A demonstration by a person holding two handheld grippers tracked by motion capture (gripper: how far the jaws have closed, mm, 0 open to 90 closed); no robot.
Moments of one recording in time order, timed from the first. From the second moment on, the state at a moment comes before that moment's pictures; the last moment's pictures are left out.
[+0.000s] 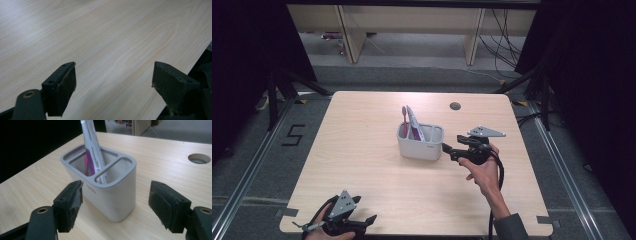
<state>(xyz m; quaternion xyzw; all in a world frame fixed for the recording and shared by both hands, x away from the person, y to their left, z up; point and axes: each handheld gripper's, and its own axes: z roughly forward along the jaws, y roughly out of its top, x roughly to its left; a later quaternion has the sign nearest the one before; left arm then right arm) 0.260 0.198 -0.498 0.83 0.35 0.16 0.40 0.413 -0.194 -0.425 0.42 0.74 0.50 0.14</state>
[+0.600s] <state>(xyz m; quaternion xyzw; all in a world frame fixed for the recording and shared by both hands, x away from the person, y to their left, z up) 0.261 0.201 -0.497 0.83 0.36 0.16 0.40 0.395 -0.195 -0.437 0.43 0.75 0.49 0.12</state>
